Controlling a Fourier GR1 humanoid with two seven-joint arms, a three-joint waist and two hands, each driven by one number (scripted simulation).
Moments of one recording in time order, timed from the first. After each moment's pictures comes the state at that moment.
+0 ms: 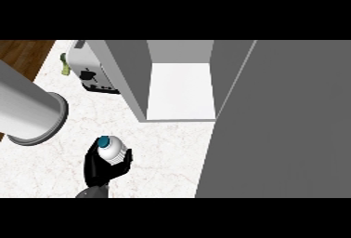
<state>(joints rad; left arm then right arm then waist) -0.17 0.09 -0.16 -0.74 0.63 0.11 -0.90 0.11 -0.31 0.71 -2.48 0.10 -0.39 0.29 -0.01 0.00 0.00</state>
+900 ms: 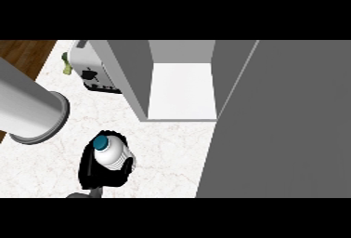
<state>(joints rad) -0.02 0.16 -0.29 -1.26 0.57 0.10 -0.57 0.11 -0.32 0.73 -2.48 0.10 -0.42 0.31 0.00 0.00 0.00</state>
